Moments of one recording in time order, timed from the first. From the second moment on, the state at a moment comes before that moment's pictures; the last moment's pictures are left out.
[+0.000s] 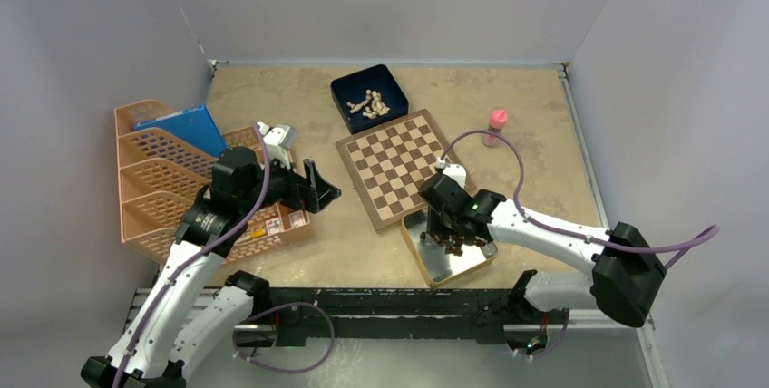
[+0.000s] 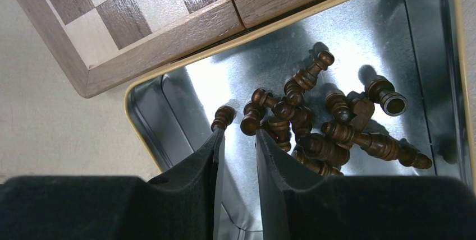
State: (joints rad) left arm -0.35 0.72 0.83 -0.57 0.42 -0.36; right arm 0.89 1.25 0.76 -0.60 0.27 0.85
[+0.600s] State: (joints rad) left arm -0.35 0.72 0.83 -0.57 0.42 -0.36; right arm 0.89 1.31 0.76 -0.59 0.29 0.88
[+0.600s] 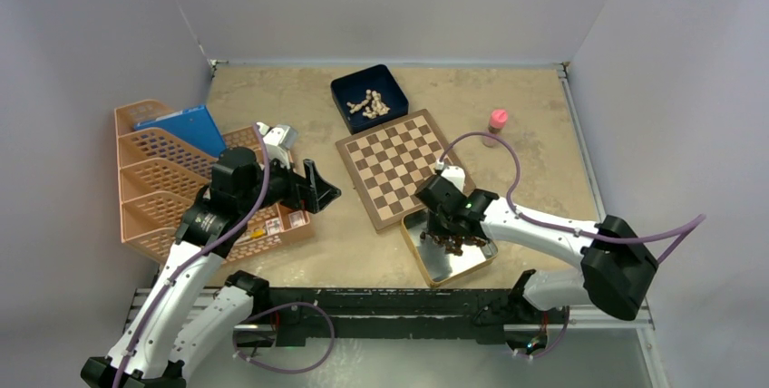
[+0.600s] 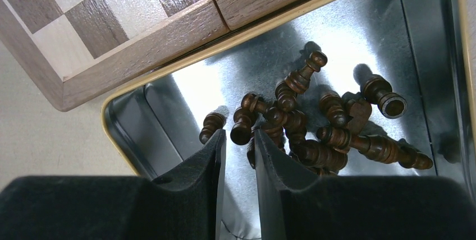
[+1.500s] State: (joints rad) left arm -0.35 0.72 0.83 -0.57 0.42 -0.36; right arm 0.90 1.34 0.76 -0.59 0.30 0.88
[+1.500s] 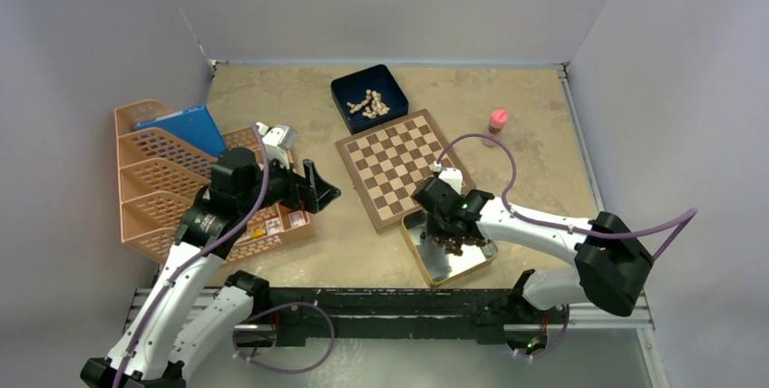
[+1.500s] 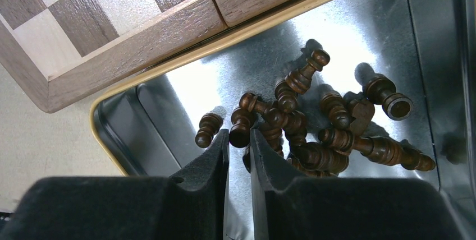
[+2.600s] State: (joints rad) left arm -0.35 0.72 0.83 -0.57 0.42 -0.36; right arm 0.91 1.36 1.10 -0.76 0.35 0.83
